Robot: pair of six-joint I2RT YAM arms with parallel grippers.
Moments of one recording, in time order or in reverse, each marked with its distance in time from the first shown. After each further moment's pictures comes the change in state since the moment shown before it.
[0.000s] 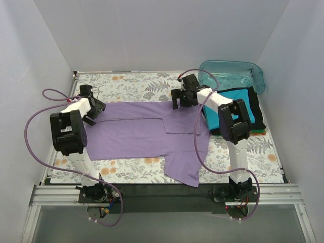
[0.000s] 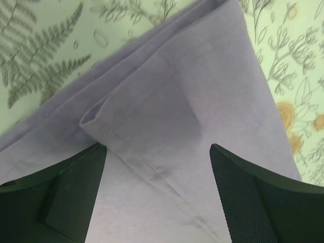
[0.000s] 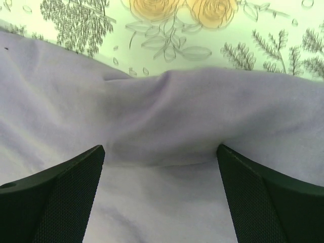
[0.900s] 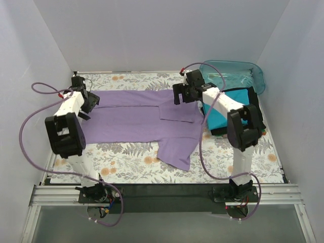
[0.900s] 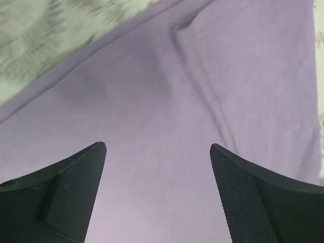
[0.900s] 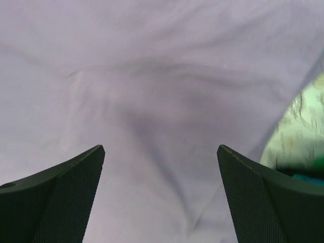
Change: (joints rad) left arm 0.047 0.092 0.286 -0.206 0.032 -0.016; right arm -0.016 -0.064 0.037 0.011 -0.007 -0.027
